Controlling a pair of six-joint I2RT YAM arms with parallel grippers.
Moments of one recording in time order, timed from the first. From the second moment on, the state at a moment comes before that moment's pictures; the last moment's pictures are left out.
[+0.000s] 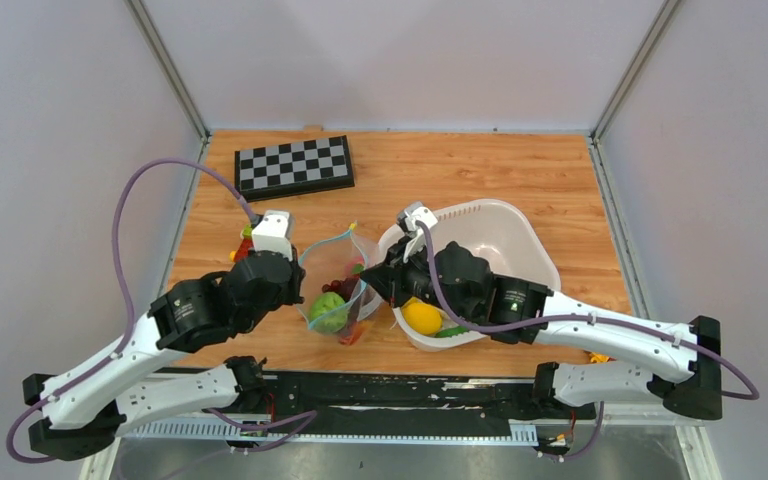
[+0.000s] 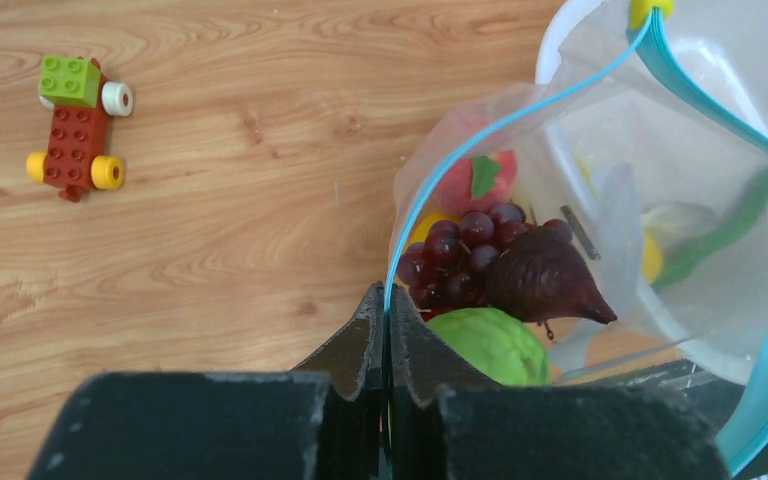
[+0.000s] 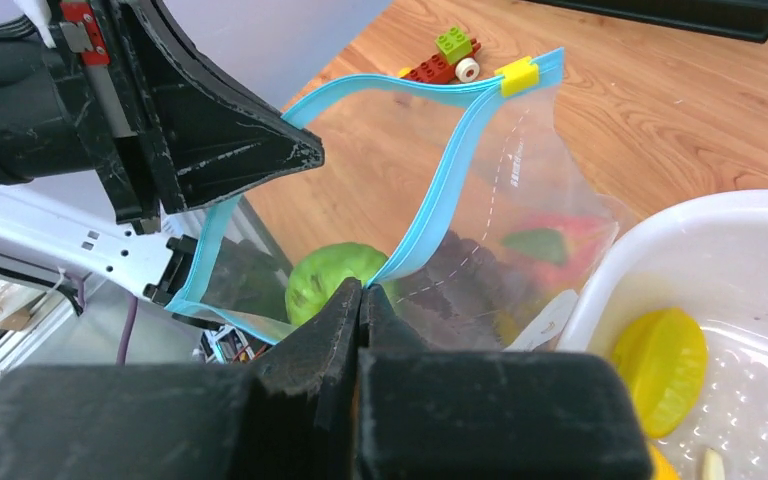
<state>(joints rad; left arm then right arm) -1.05 0.75 1.06 -0.98 -0.62 -0.62 1.24 1.12 1.04 -0.13 0.27 0.48</state>
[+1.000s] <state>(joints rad) -1.05 0.81 1.01 -0.95 -0.57 -0.65 1.10 1.12 1.02 -0.30 0.10 0.51</state>
